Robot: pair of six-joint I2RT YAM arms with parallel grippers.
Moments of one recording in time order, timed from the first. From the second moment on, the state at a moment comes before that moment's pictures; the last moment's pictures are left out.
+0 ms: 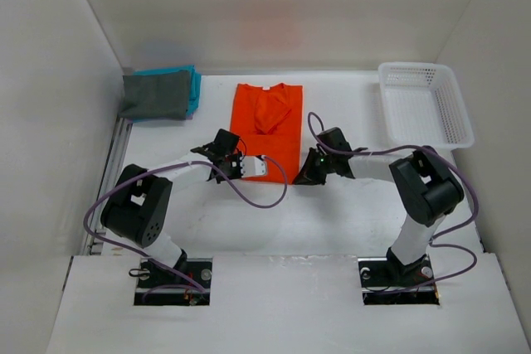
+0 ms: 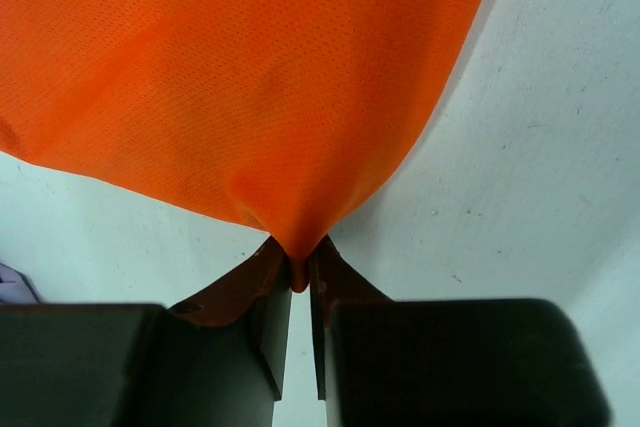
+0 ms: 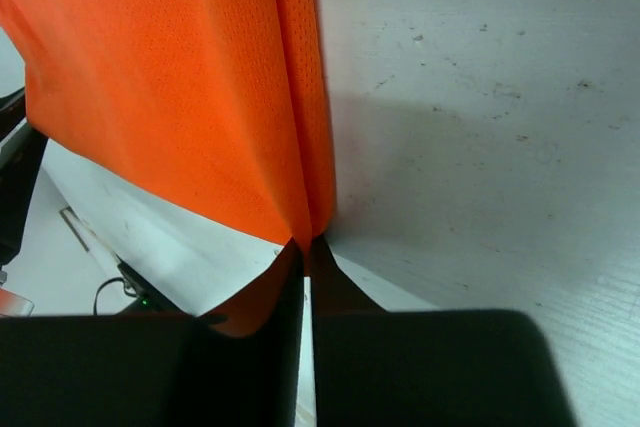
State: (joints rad) left arm -0.47 1.59 0.83 -0.31 0.05 1.03; right arm 0.49 1.77 0.87 -0.05 -0.40 0.88
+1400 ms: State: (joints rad) left arm -0.45 1.40 1.26 -1.20 0.34 0.64; right arm 0.71 1.26 0.98 -0.68 -0.29 0.84
